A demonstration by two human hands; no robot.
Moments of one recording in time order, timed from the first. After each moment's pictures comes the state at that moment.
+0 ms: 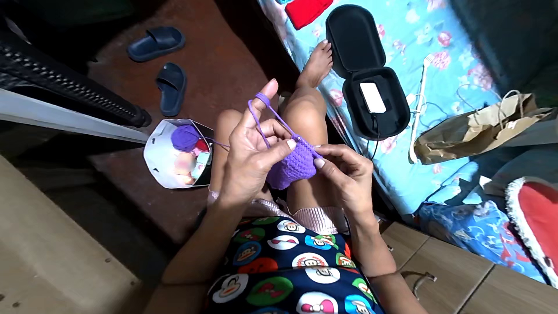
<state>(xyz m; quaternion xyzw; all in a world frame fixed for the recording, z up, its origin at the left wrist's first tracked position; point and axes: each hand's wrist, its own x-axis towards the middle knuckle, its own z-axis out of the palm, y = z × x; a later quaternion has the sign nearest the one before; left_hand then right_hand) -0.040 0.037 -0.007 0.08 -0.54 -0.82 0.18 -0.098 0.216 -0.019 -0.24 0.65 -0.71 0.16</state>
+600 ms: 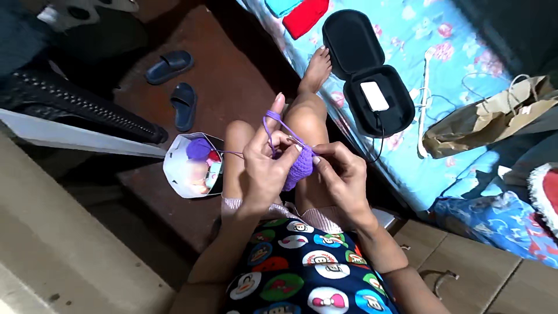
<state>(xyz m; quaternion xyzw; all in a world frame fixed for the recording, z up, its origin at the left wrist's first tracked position) -0.037 0.056 -0.012 0.10 -0.67 -0.69 0.25 -0.093 0.205 -0.016 -0.29 0.73 -0.61 0.07</state>
